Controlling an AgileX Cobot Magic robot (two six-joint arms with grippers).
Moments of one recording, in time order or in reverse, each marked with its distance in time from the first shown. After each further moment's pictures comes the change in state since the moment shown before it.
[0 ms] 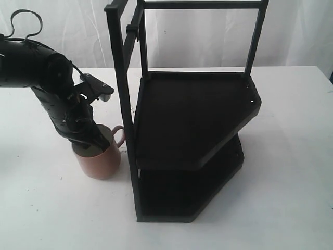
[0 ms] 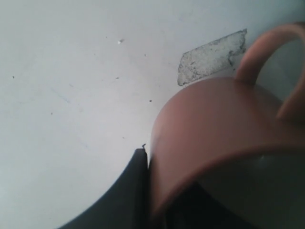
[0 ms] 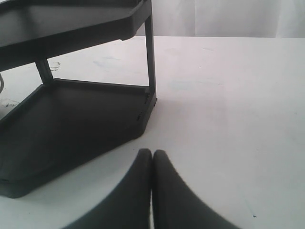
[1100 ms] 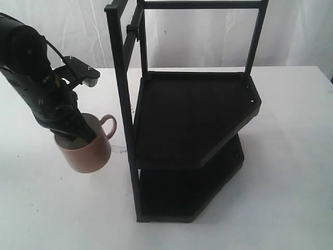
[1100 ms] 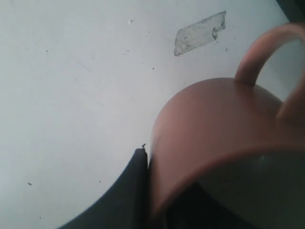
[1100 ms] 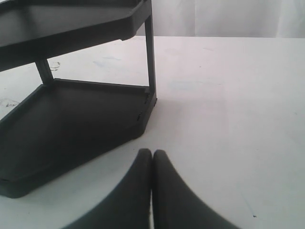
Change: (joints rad) left arm 0.000 -0.176 0.041 -0.002 0.110 0.010; right arm 0.000 0.000 0.000 0.000 0.000 0.000
